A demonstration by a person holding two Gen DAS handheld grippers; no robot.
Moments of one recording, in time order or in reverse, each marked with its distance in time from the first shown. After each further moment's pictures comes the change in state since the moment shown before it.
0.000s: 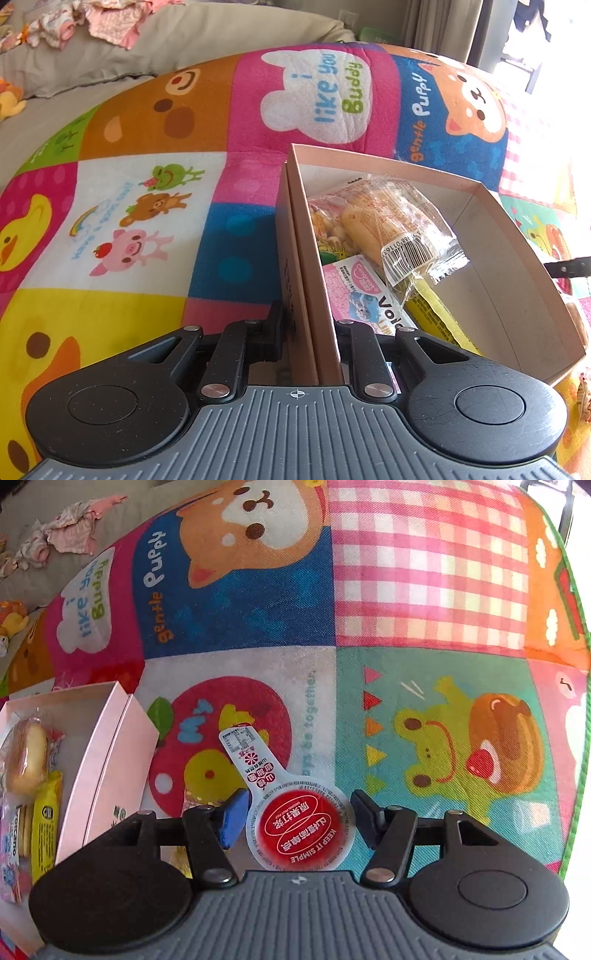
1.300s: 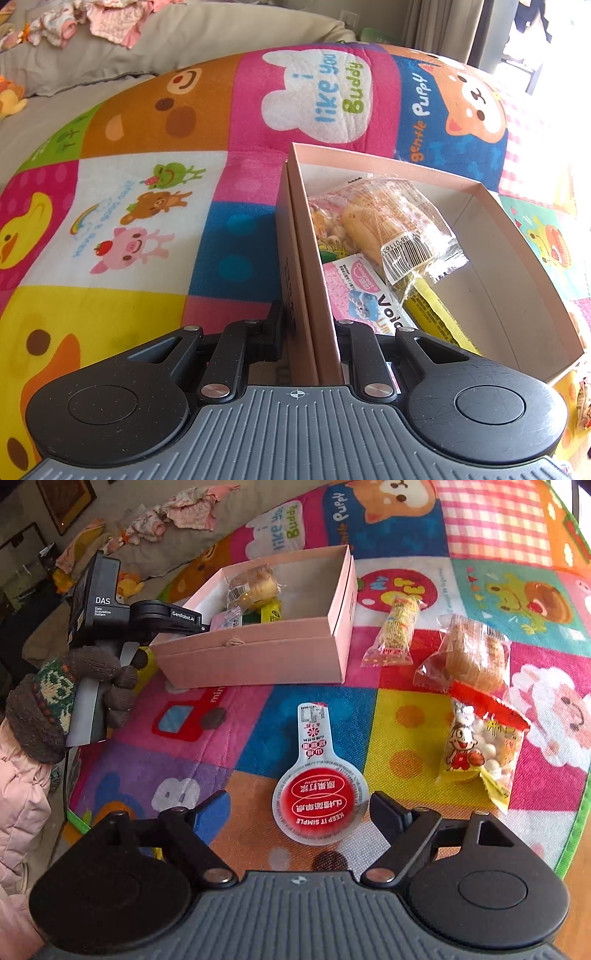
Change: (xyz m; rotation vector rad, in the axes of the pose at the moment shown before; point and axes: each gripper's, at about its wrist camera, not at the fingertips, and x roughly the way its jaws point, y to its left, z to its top) left arm -0.001 0.001 -0.001 -0.006 0.000 0.001; right arm -0.150 0.093 -0.172 -0.106 -0.035 0.232
